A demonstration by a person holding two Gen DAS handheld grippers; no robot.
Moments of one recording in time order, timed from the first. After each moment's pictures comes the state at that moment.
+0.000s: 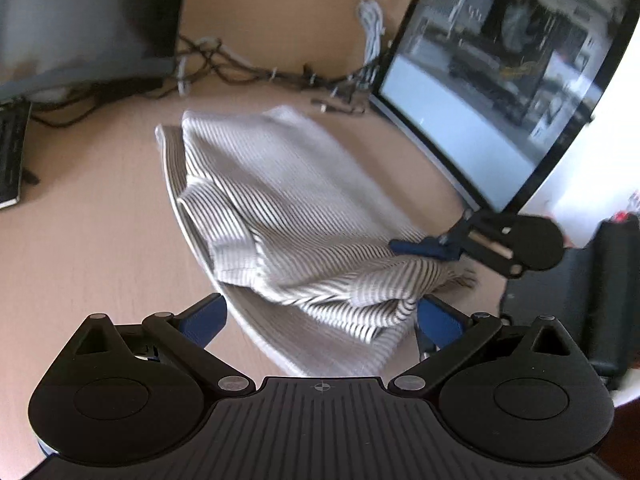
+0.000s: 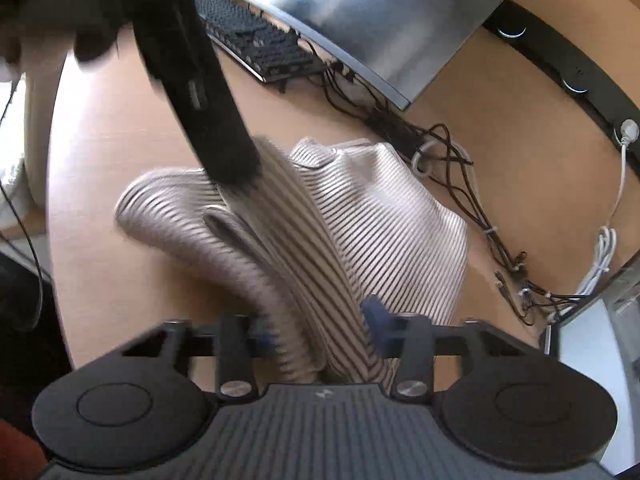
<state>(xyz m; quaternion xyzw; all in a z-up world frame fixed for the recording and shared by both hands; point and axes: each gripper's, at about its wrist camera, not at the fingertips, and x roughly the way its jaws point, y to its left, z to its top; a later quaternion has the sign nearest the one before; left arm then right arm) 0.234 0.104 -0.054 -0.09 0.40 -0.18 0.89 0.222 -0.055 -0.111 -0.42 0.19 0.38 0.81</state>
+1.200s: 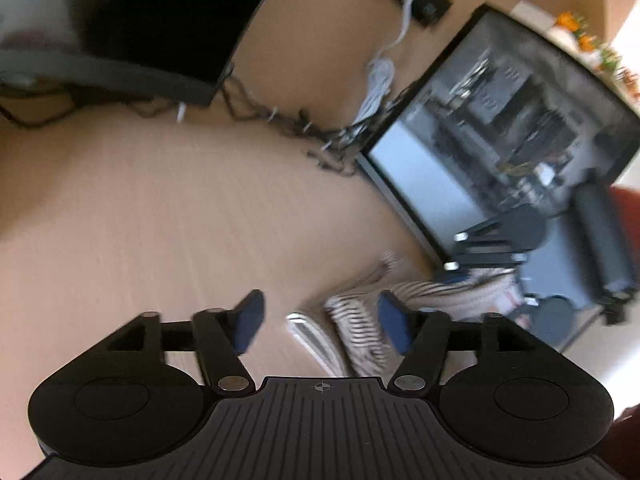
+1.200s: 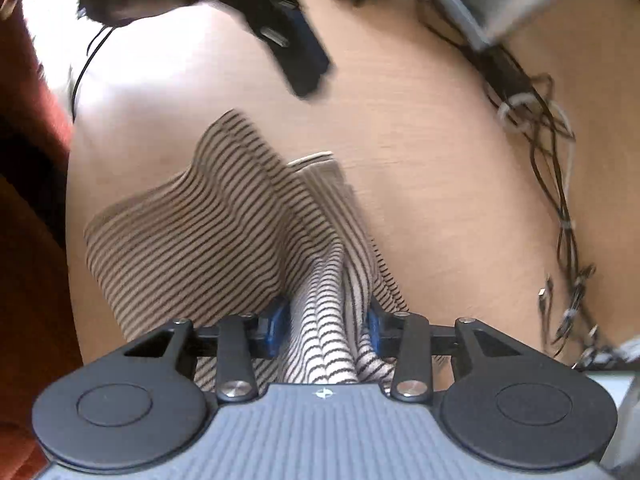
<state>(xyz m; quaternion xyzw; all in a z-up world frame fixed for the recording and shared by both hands) 0.312 0.172 -0.066 -0.19 0.36 -0.30 0.86 0.304 -0.026 -0.060 -0.48 0.38 0.46 0.64</state>
